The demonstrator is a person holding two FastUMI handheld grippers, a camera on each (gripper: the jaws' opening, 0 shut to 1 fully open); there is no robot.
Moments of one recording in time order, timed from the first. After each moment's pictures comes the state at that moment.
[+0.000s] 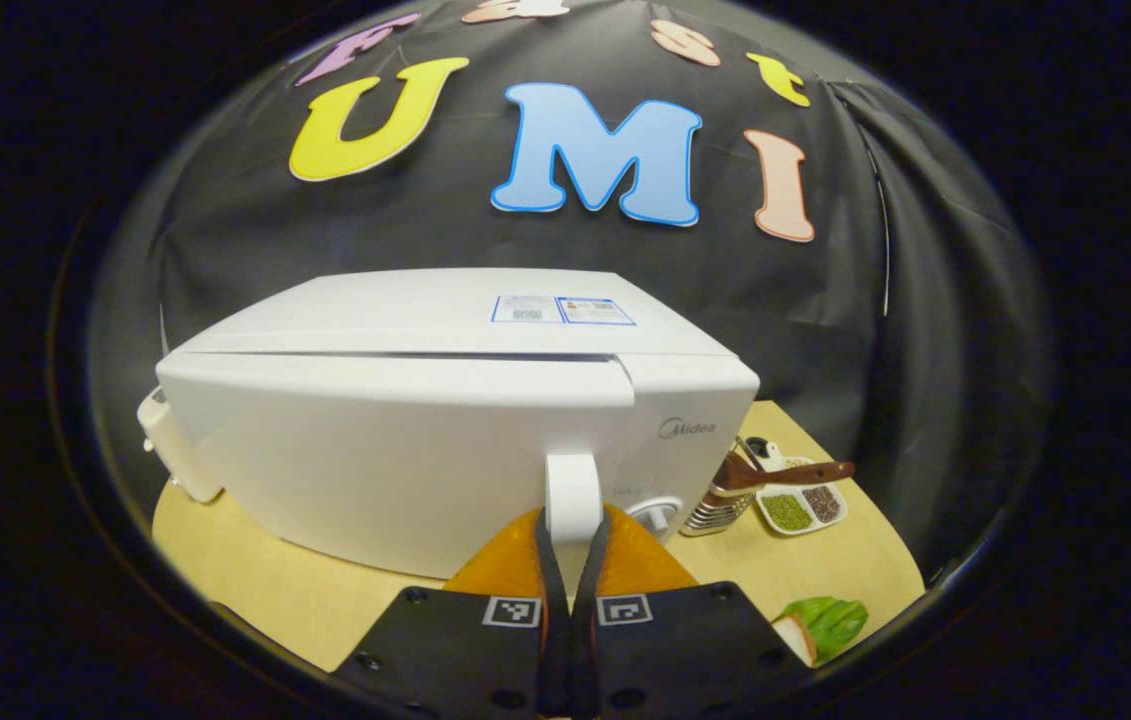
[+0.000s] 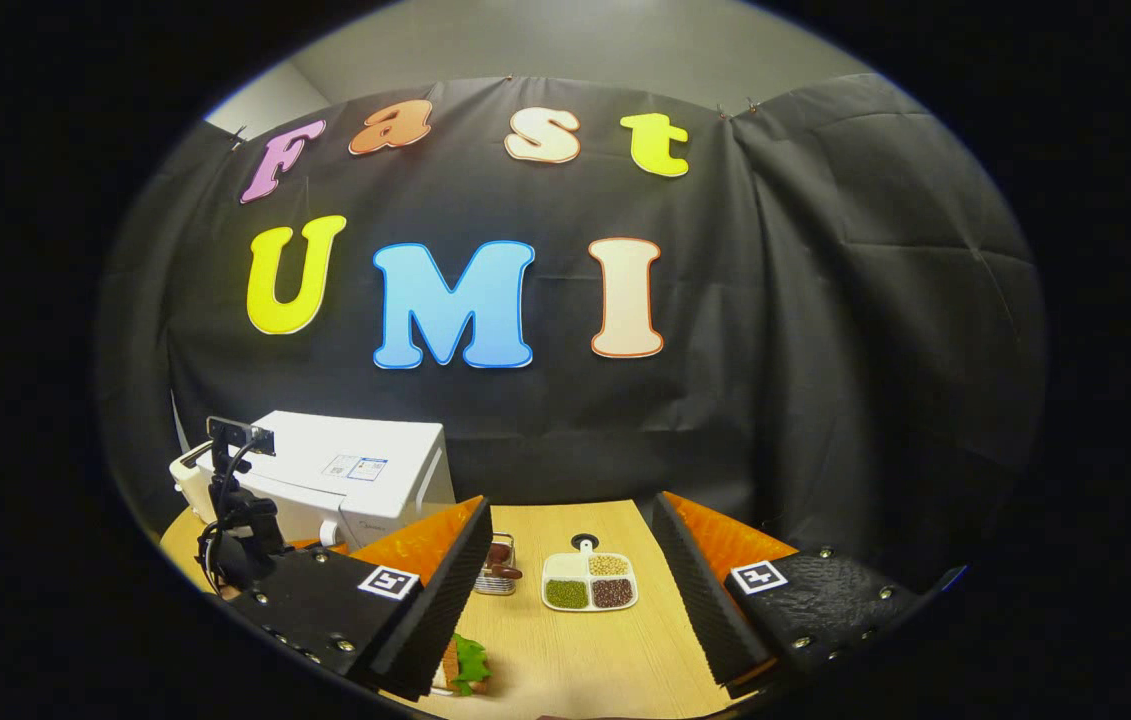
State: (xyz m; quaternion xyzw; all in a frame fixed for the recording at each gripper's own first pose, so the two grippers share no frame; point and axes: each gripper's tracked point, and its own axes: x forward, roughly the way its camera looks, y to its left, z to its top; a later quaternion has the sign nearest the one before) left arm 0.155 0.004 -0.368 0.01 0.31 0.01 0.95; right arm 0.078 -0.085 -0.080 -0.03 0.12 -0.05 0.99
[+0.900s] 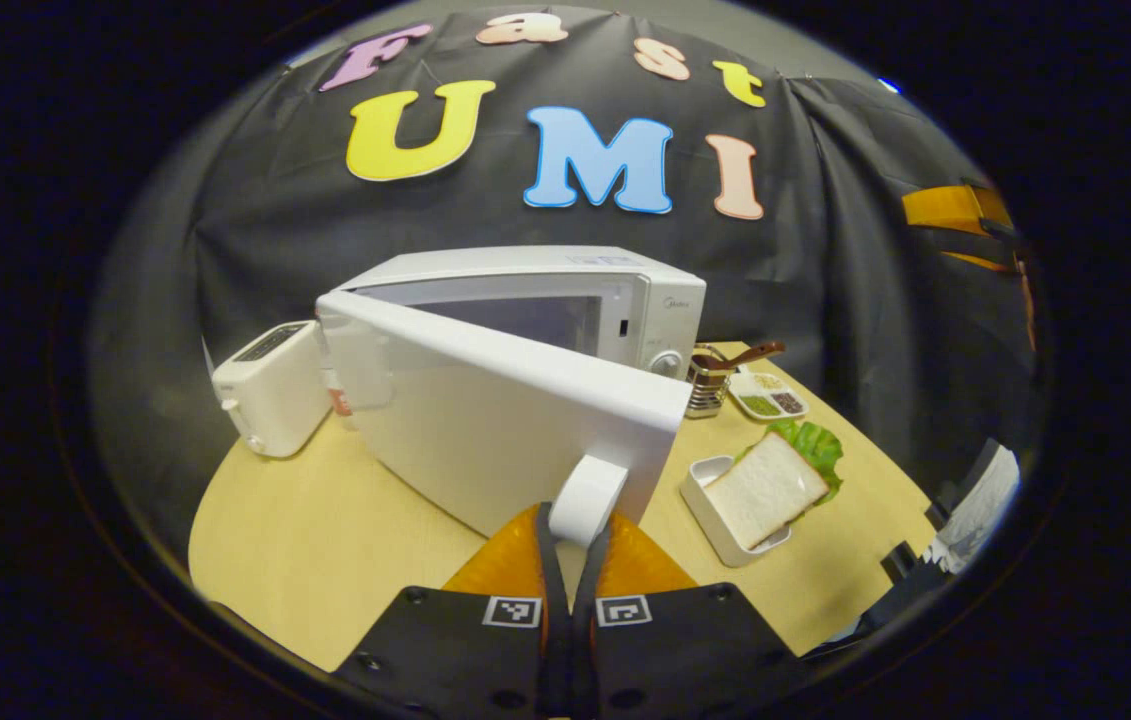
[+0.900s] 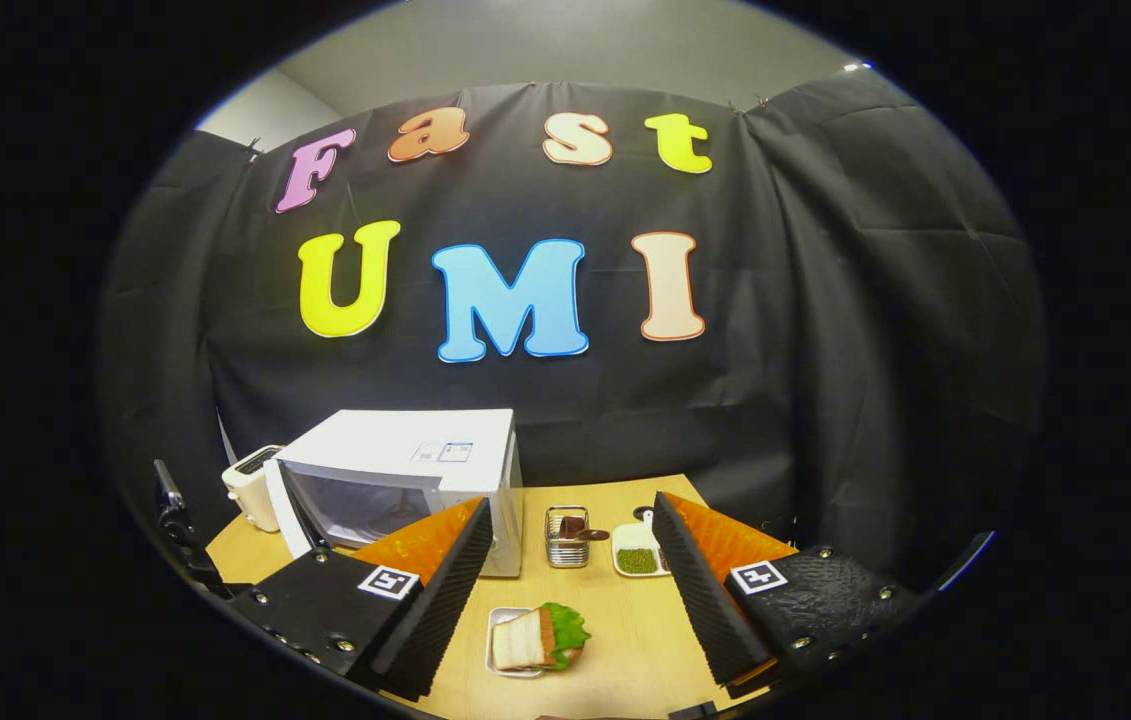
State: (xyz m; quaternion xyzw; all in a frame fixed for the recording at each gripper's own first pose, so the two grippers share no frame) left arm -0.067 0.090 -0.319 0.04 0.33 -0.01 0.94; right arm 0.008 0.007 -0.096 0.01 0.13 -0.01 0.99
